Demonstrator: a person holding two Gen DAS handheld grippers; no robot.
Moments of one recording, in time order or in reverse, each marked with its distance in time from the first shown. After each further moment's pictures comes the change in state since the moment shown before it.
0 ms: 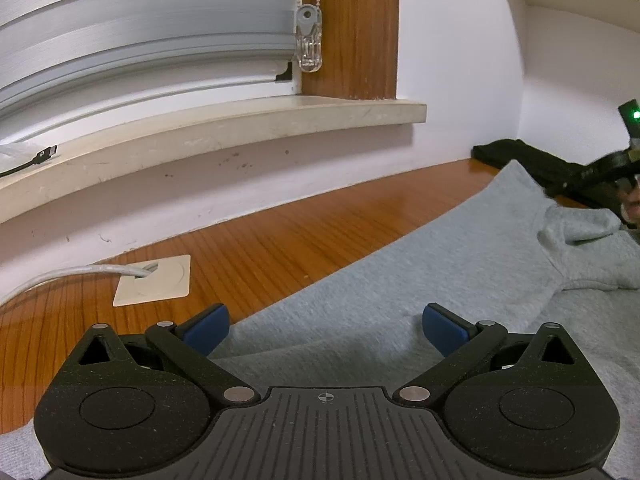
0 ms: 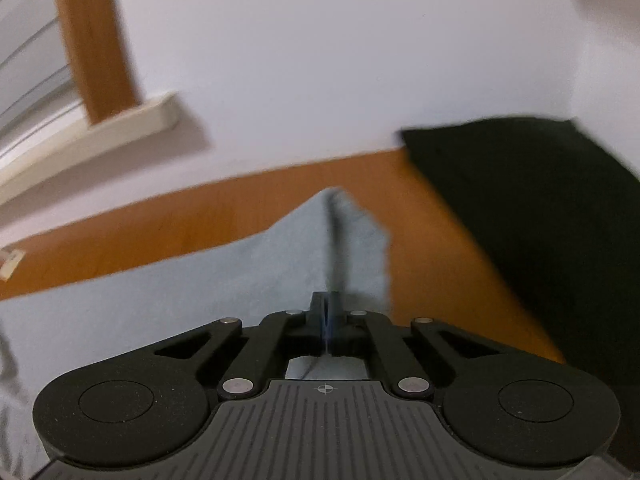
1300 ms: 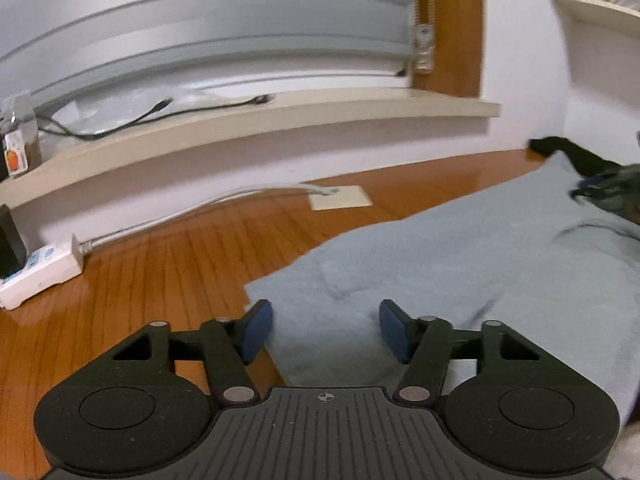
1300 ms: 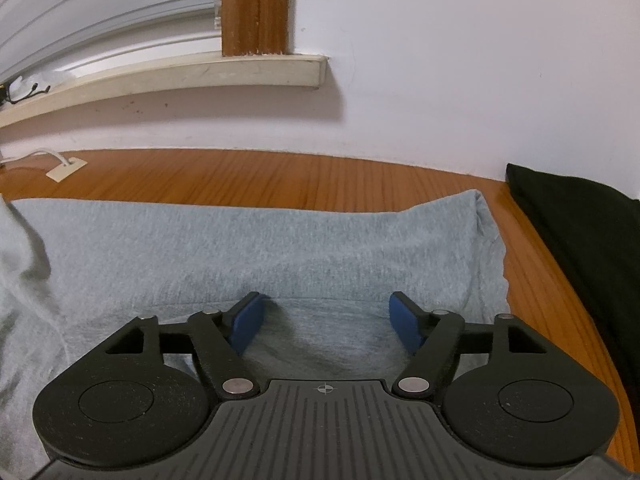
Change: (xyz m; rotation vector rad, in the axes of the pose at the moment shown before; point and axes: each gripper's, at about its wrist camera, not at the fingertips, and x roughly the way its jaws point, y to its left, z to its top) left arm -0.143 0.103 -0.070 -0.052 0.035 0.137; right arm 0.003 0.071 -0.044 -0.325 -0.028 0.164
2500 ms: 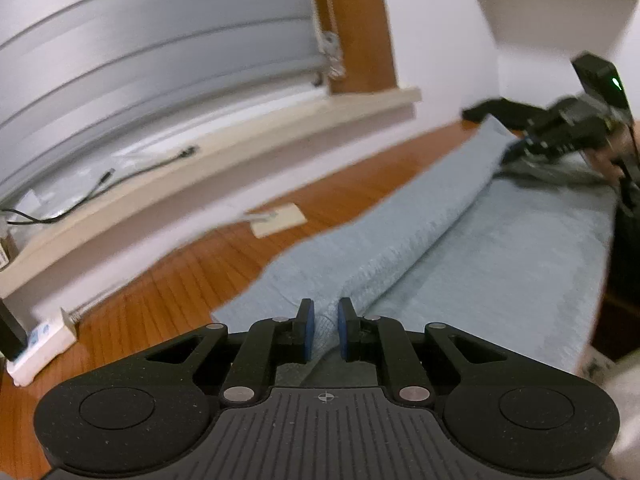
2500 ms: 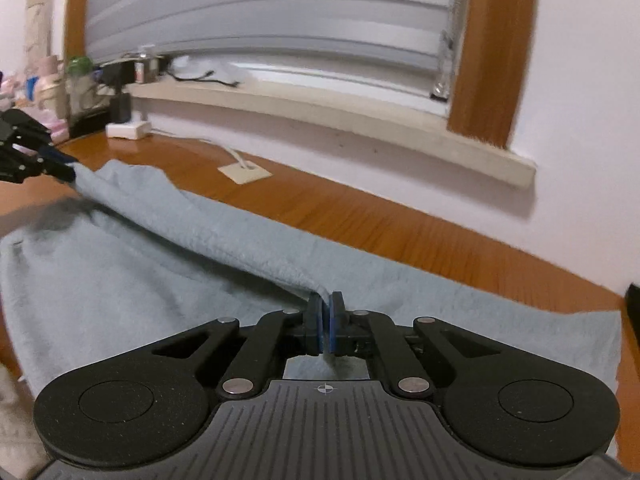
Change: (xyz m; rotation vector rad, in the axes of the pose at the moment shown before) left arm -0.034 -0.043 0.006 0.240 0.025 -0.071; right arm -0.045 0.100 0.020 -0.320 -0.090 0.310
